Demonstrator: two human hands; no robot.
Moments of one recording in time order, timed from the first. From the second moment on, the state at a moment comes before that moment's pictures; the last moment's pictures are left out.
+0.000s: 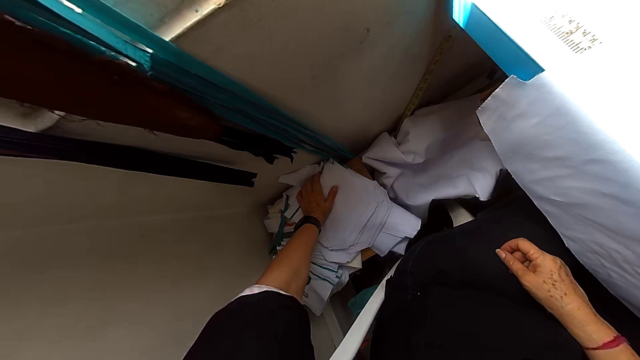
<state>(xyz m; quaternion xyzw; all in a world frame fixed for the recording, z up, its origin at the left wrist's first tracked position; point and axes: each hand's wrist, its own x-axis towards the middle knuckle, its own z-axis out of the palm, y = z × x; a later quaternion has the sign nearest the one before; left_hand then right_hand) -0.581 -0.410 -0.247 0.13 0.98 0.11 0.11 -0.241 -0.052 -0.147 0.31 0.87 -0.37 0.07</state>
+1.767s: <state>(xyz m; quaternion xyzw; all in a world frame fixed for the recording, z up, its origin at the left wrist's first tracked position) -0.388 -0.061 0.023 0.82 0.28 0.34 0.38 -0.166 -0.061 0.022 0.31 0.81 -0.43 -0.27</state>
